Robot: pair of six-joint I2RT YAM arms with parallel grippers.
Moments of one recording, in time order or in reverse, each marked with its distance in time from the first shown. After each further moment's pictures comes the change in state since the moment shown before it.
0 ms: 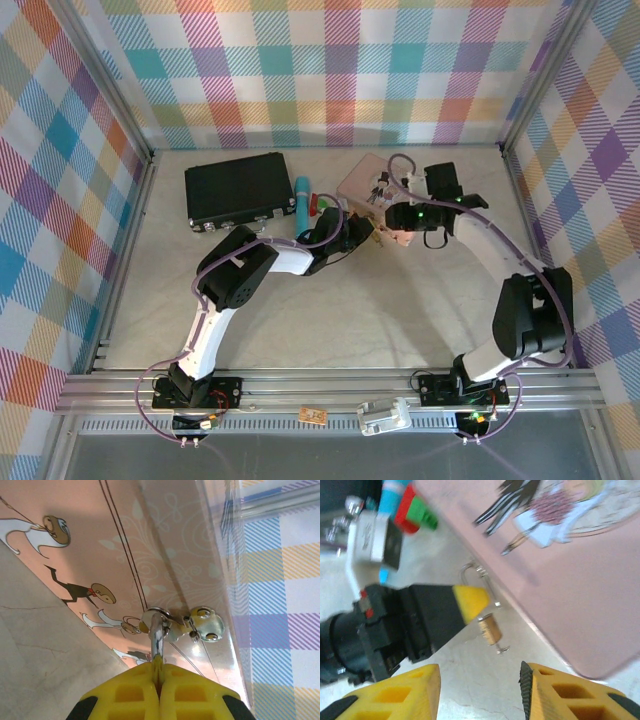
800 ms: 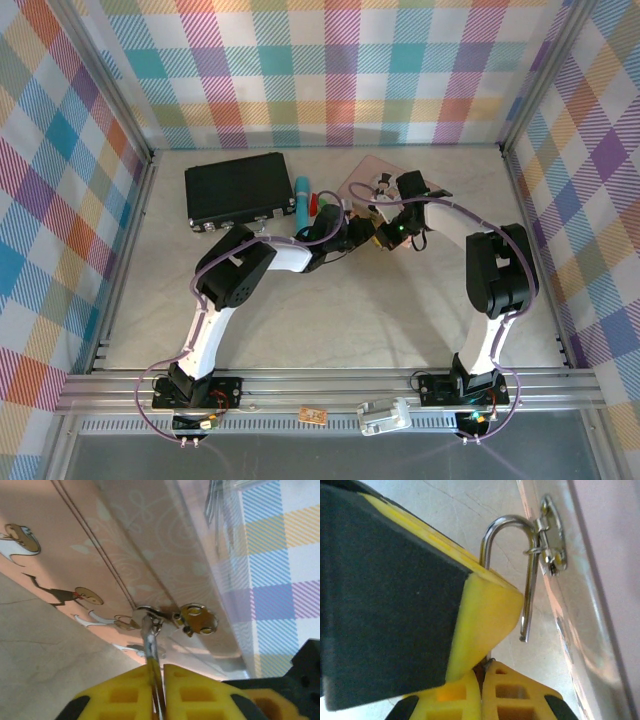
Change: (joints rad) left arm 0.007 -0.001 0.023 -0.043 0.127 0.119; right arm 0.072 0.316 0.093 -0.065 -0.035 -0.545
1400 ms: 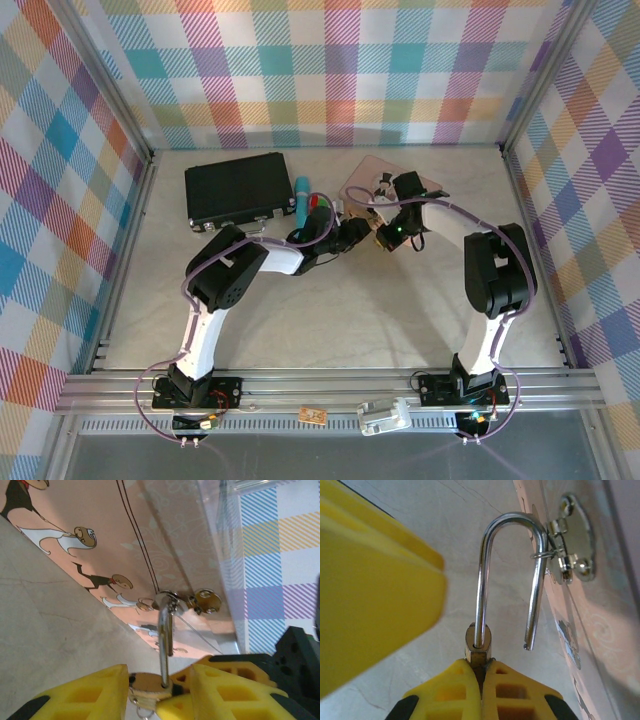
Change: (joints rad) left arm 0.024 -0.056 -0.093 0.034 0.033 -0.040; right arm 0.007 0.004 0.004 -0.005 0.060 -0.023
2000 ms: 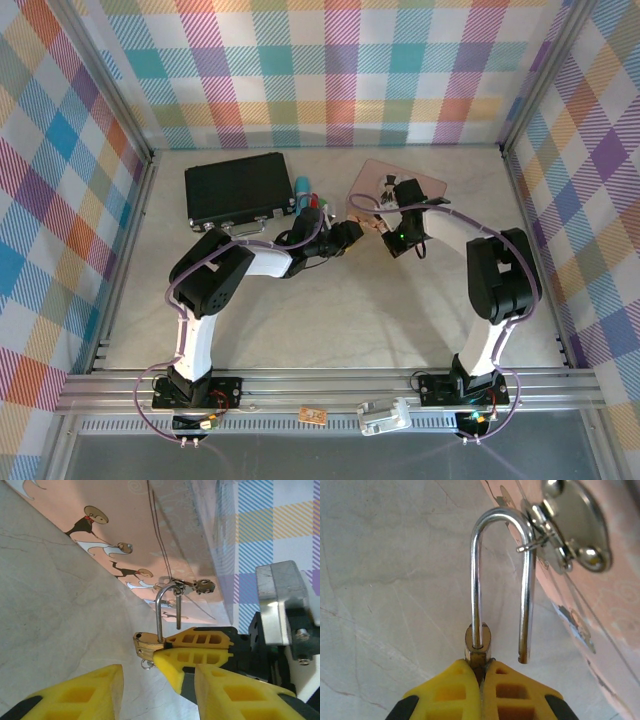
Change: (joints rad) left arm 0.028 -0.120 -0.125 -0.009 0.089 -0.026; right arm 0.020 -0.041 -0.076 0.008 0.182 0.065
